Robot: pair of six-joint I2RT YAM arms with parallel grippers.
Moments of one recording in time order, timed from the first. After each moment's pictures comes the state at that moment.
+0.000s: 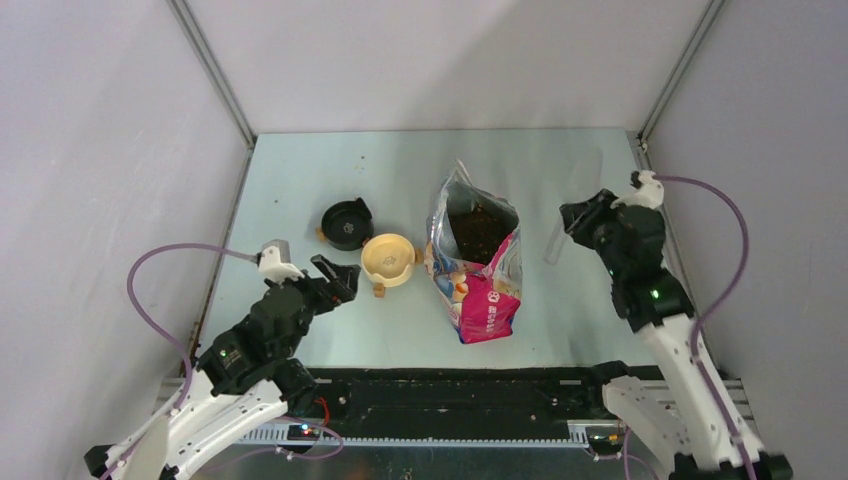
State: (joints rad) left arm -0.81 0.36 0.60 -0.64 -0.61 -0.83; right arm 0.24 0.86 0.88 -0.37 0.16 0.59
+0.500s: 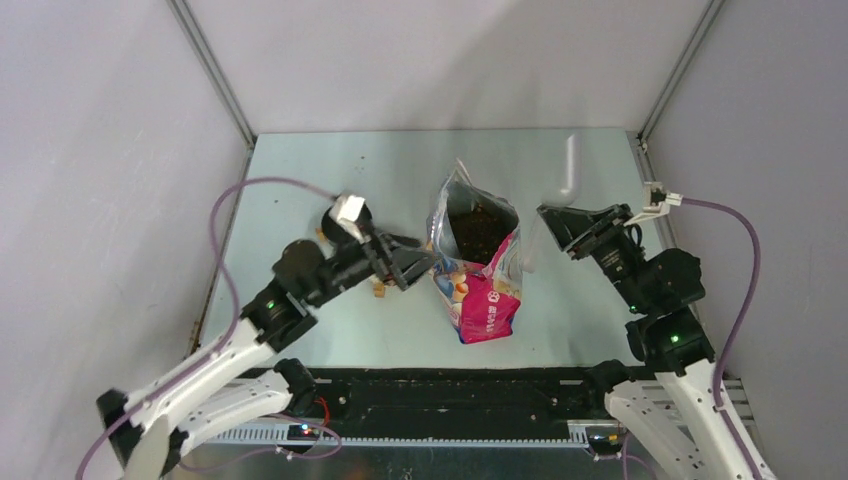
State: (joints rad) left arm -0.81 0.68 0.69 0.00 0.07 -0.68; right arm 0.34 0.55 0.82 -0.07 -0.17 0.73
